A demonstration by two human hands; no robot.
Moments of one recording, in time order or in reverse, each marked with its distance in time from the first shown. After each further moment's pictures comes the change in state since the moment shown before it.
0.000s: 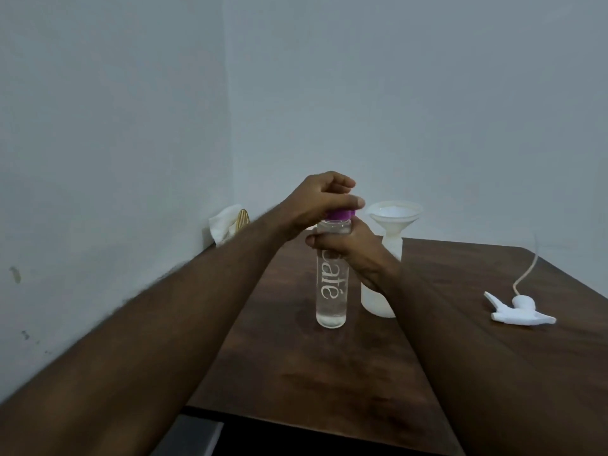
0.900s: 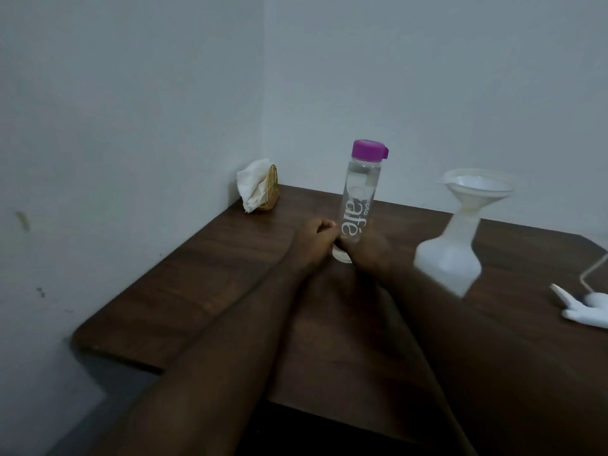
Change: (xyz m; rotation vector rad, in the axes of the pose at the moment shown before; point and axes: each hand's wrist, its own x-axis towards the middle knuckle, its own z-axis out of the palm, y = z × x) left_hand -0.037 -0.171 -0.007 -0.110 0.315 -0.314; right_hand 0.046 0.099 0.054 -0.605 0.057 0.185
